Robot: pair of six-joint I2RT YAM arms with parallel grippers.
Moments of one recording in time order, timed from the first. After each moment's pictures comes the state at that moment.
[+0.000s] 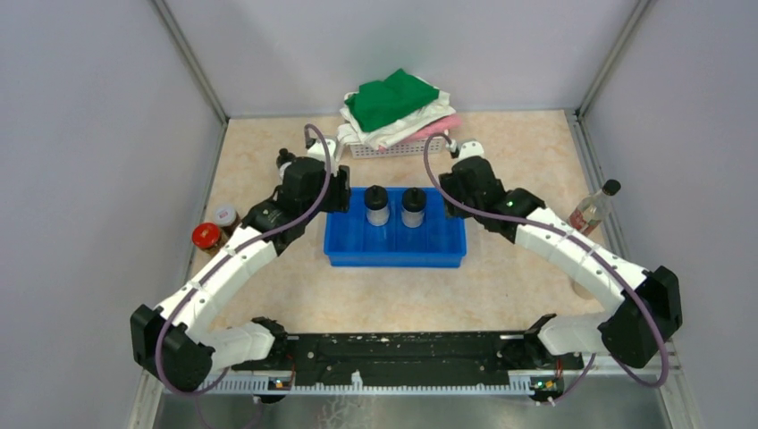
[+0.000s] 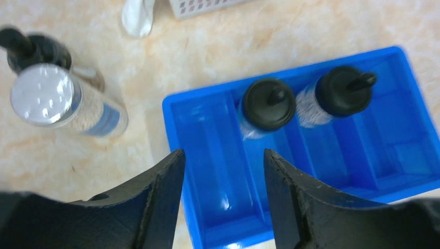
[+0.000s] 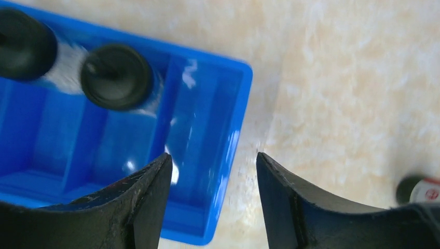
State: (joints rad) left arm -0.54 1.16 1.06 -0.38 -0.17 -0.20; right arm 0.67 1.29 1.14 -0.53 0.38 0.23
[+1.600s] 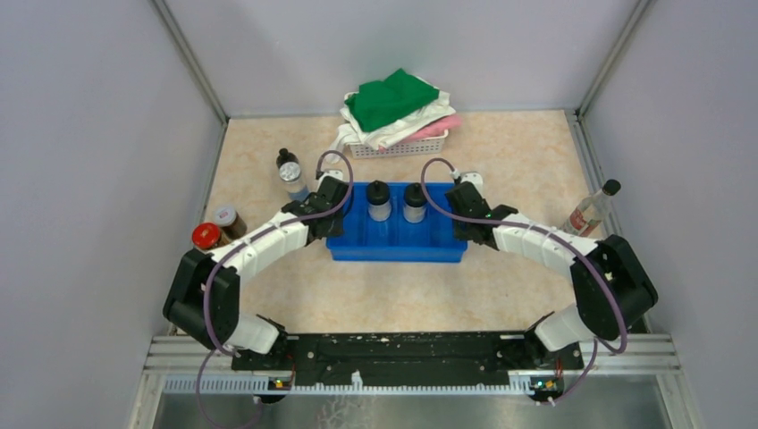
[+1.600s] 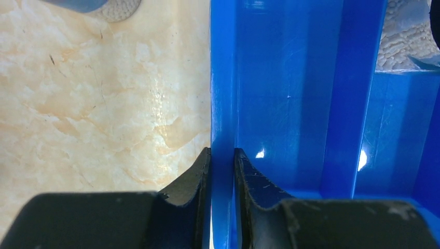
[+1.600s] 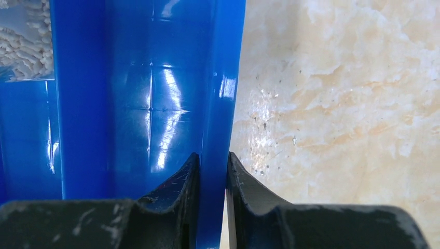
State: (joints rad) left arm -0.54 1.42 0.91 -0.47 -0.35 -0.41; right arm 0.62 1.46 0.85 -0.36 0.37 0.41
